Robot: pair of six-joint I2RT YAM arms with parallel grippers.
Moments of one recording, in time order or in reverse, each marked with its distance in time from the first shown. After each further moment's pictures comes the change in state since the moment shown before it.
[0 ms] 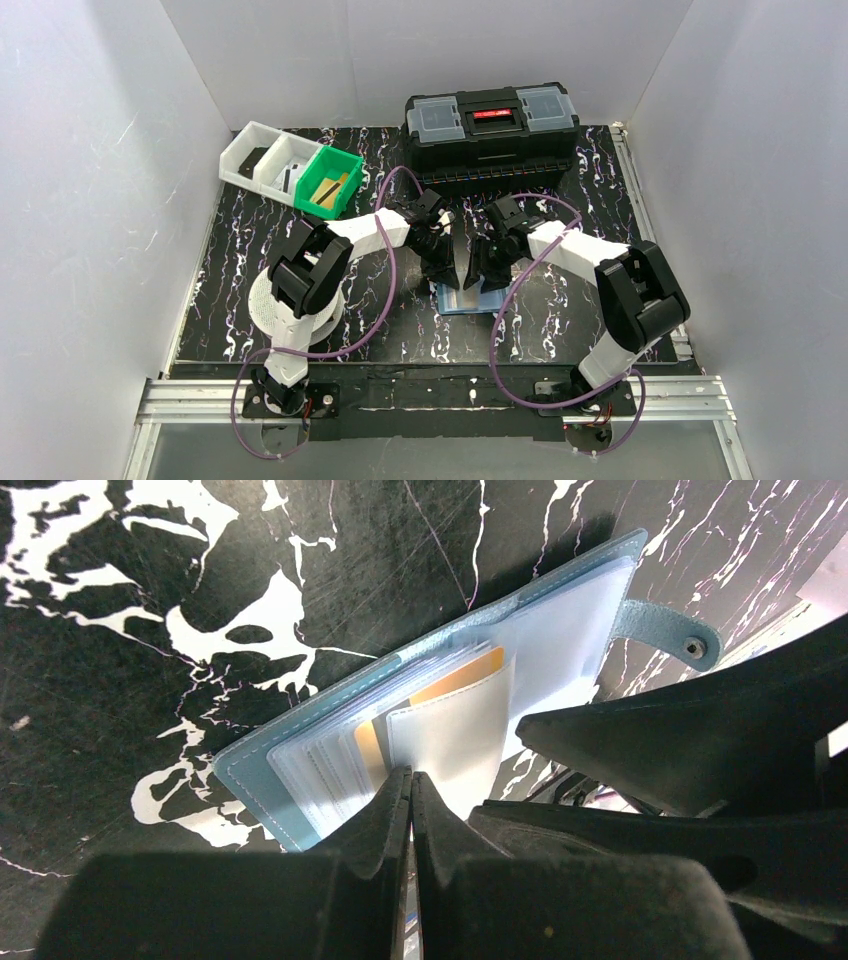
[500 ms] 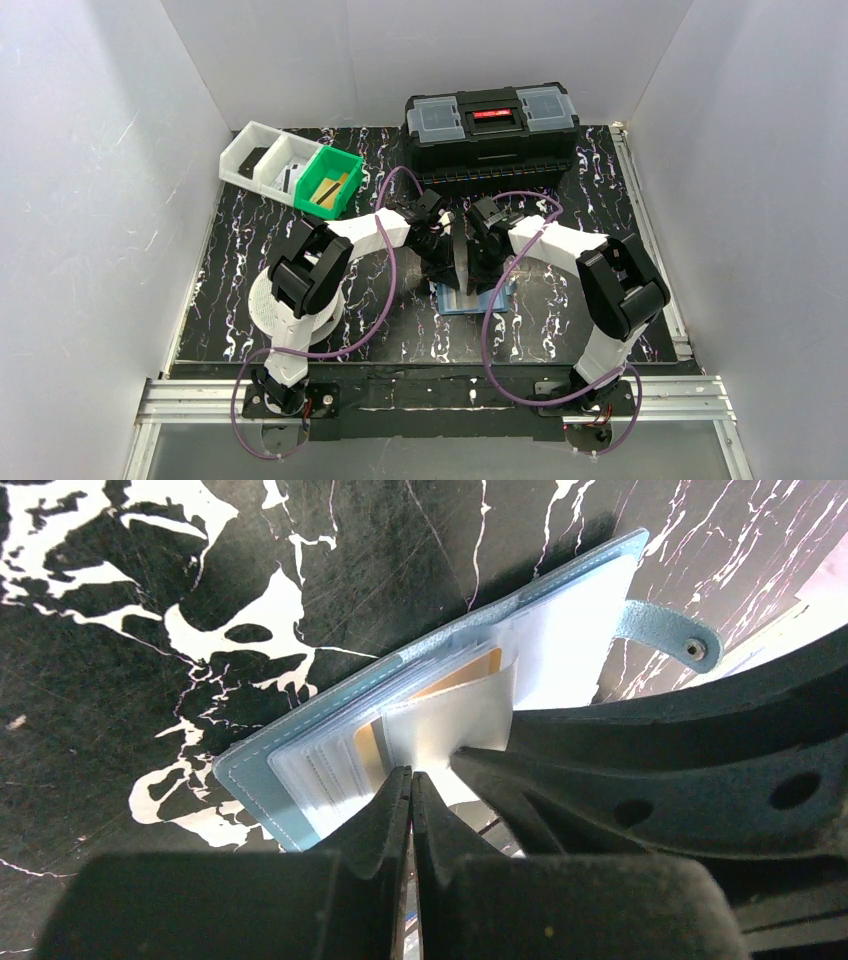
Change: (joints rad) left arm 0.000 0.001 0.000 0.000 0.001 -0.005; right arm 0.091 0.109 0.115 -0.111 0.161 -0.026
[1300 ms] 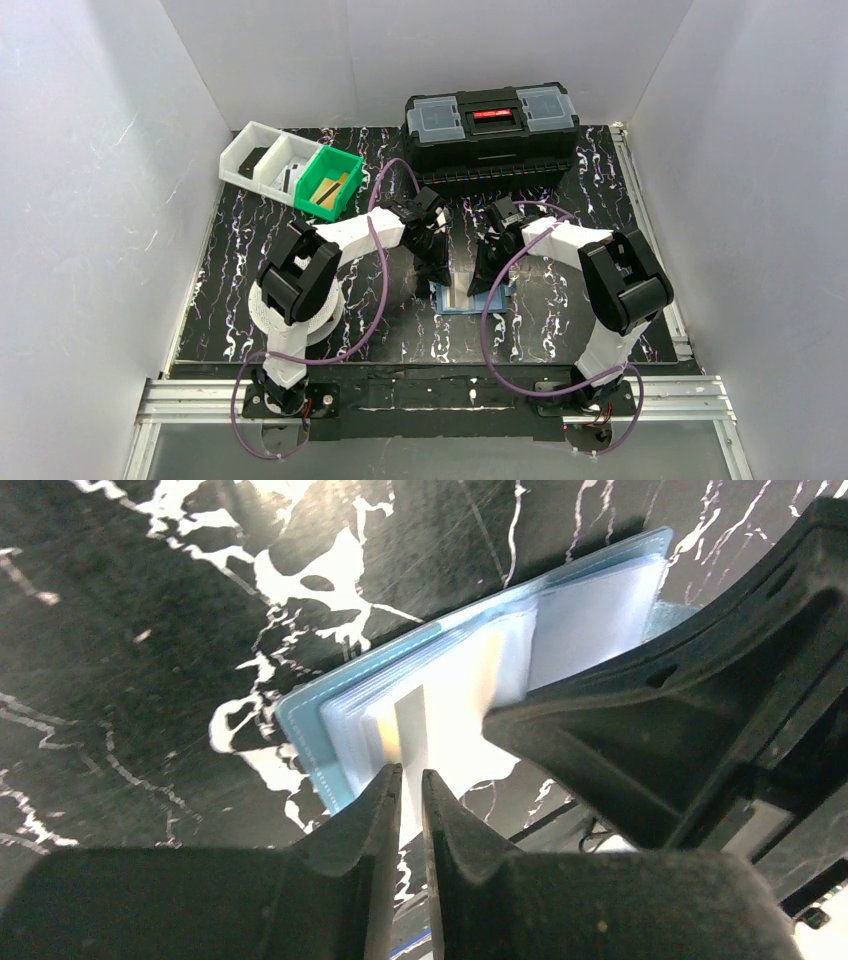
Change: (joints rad) left arm -0.006 -0.070 -0.013 -0.055 -0.113 0.045; right arm -0.111 0.012 -0.081 0.112 -0.235 0.019
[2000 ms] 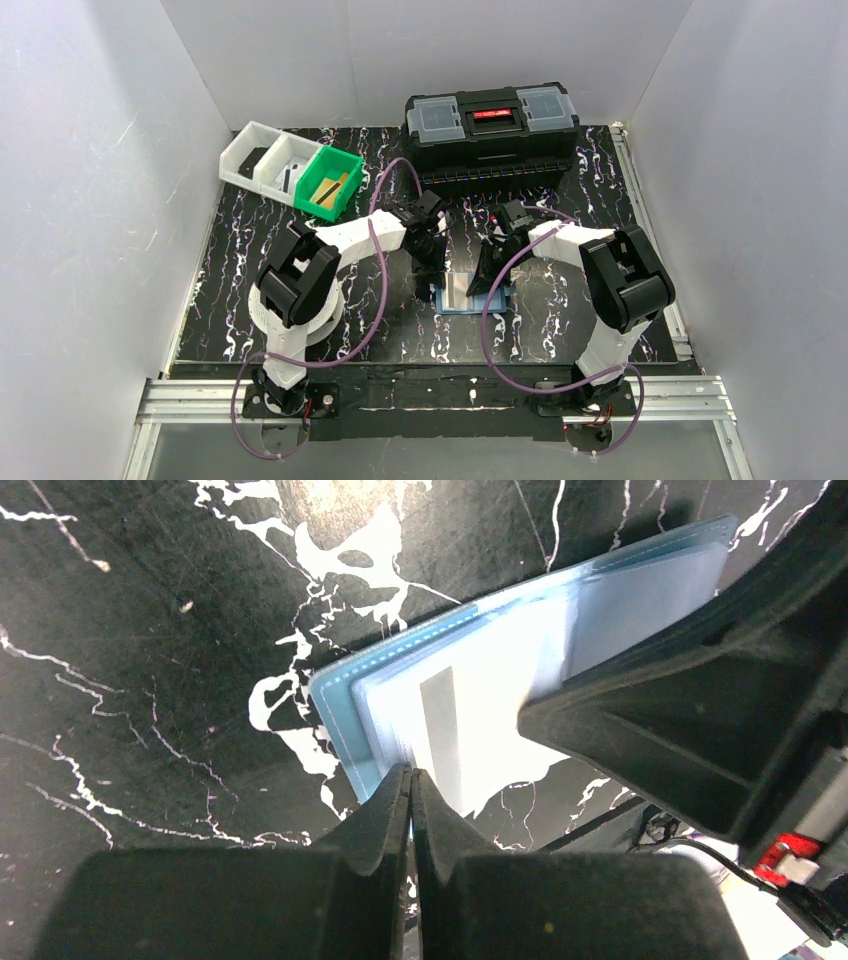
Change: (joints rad) left arm -0.018 -0.025 -0.021 -0.034 -0.083 0.046; right arm -0.058 0.010 -0.057 0.089 -0.138 0.020
